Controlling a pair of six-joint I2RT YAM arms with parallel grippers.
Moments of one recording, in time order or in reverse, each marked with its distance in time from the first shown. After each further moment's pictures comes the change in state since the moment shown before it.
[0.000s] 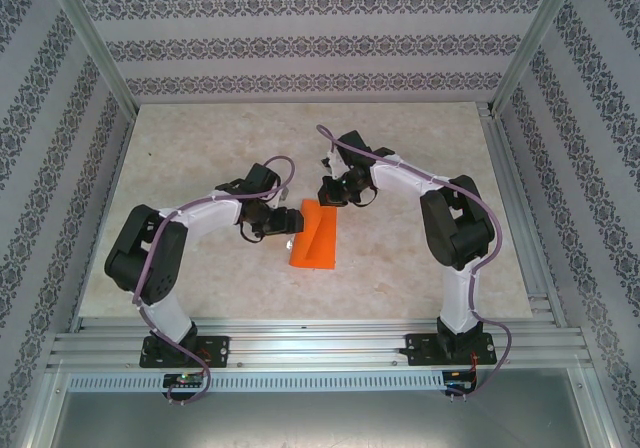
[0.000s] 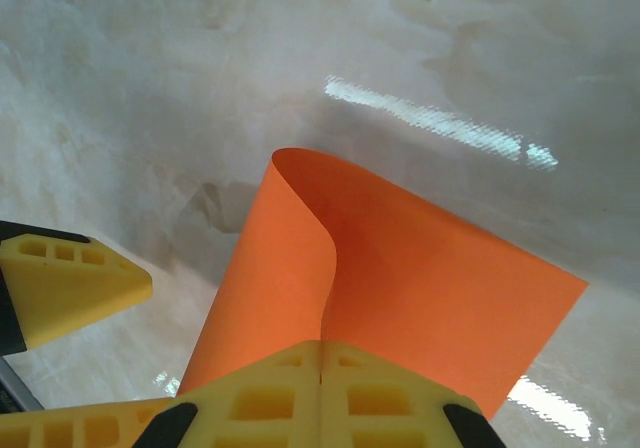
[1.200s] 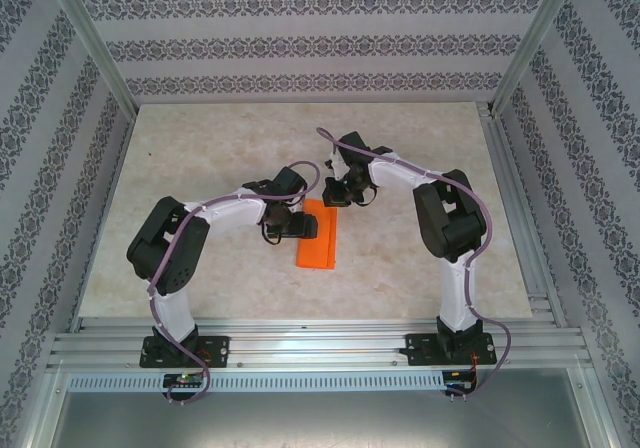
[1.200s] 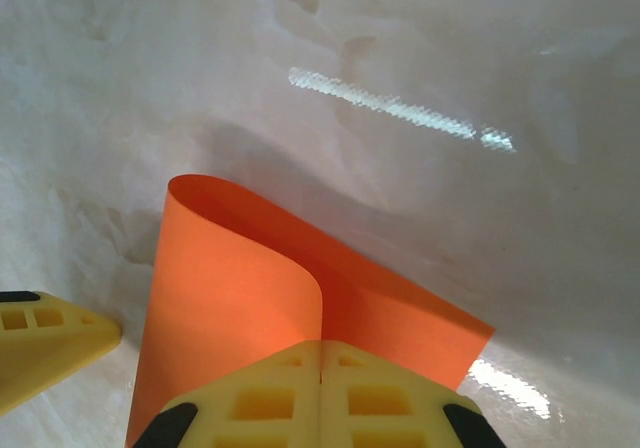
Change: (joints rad) left arm -0.131 0.114 0.124 -0.076 -0.161 -0.045; right arm -0.021 0.081 0.044 -0.029 0.045 -0.038
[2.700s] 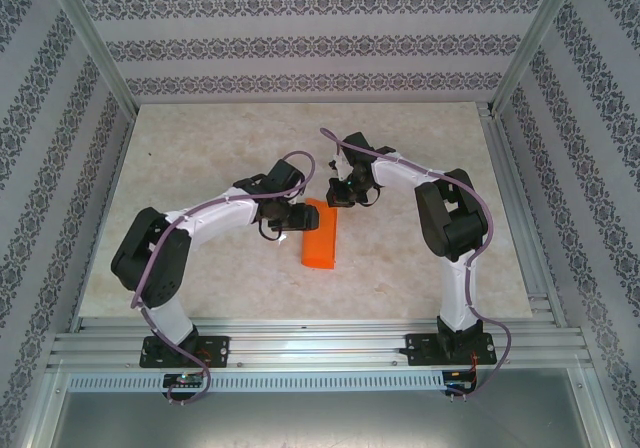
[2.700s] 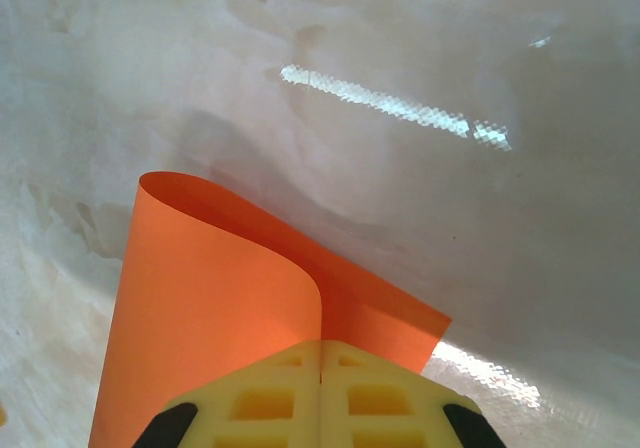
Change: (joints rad) left arm 0.000 -0.106 0.003 0.002 0.019 -0.040; right arm -0.019 0.000 -0.013 -0.007 0.000 -0.021
